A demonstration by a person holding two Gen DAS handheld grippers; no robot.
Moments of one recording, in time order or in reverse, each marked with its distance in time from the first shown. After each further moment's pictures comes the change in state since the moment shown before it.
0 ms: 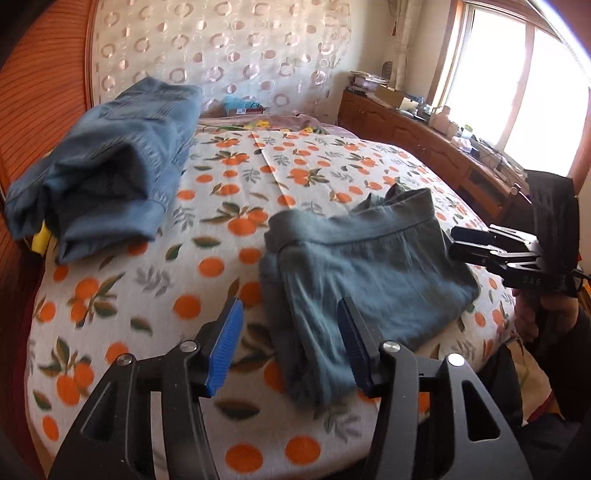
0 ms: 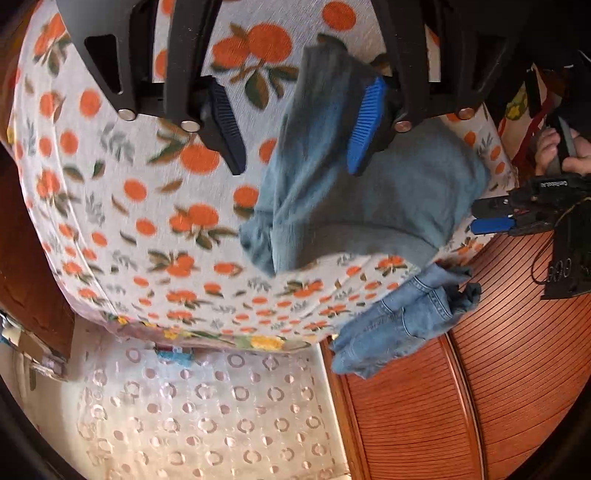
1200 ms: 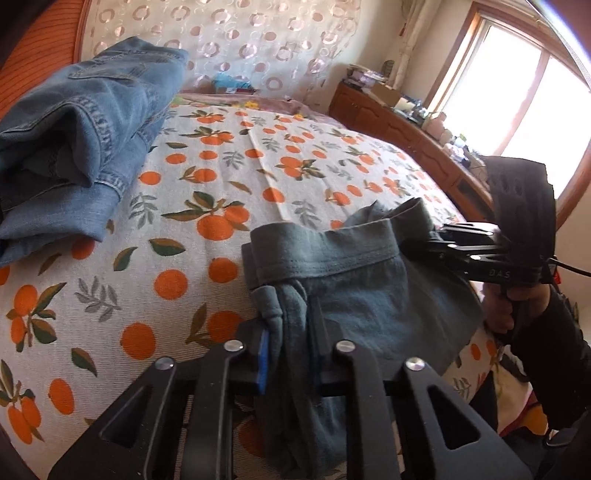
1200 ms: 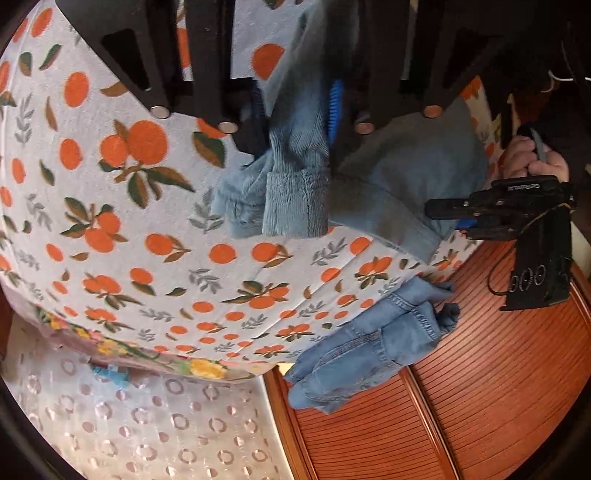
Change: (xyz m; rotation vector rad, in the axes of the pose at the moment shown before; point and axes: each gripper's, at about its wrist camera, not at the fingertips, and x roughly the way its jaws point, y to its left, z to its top) left arm 0.043 0.010 0.015 -0.098 0.055 -0.129; right arm 0.079 -0.018 0.046 -0.065 0.144 0.226
